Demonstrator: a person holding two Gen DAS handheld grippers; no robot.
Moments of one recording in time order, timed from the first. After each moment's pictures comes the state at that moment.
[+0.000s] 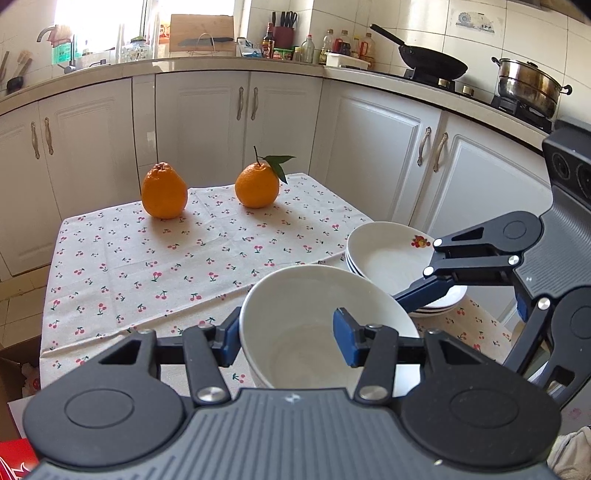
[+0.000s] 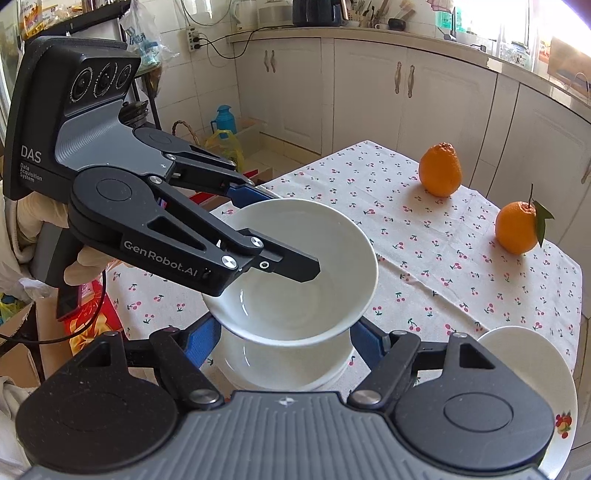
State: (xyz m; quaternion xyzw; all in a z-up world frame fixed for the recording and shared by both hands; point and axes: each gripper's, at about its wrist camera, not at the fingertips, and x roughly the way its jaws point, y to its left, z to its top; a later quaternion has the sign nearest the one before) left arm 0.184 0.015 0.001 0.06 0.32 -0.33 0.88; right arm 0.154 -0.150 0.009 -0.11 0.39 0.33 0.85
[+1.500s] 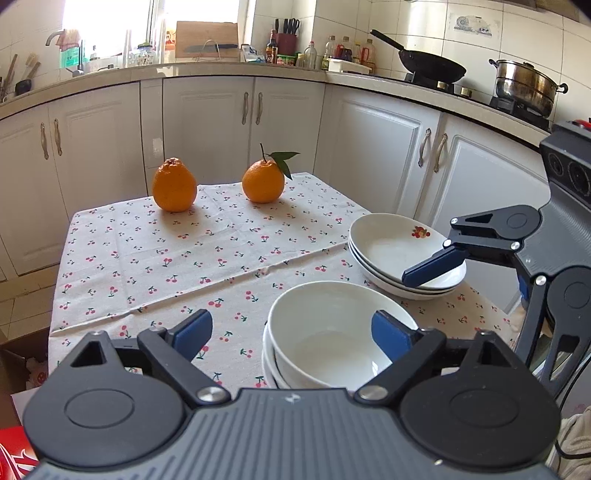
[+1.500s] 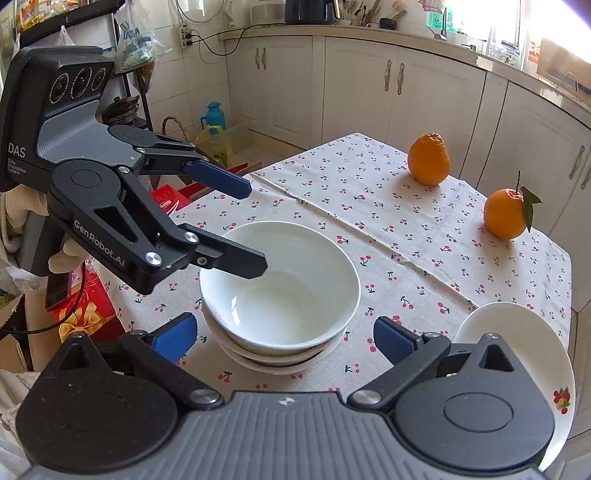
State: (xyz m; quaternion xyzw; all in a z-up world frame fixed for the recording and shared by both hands) left arm 0.161 0.039 -0.007 0.06 0.30 -0.32 0.89; right arm 0.133 -0.157 0.000 -0.12 0.38 0.32 0.86
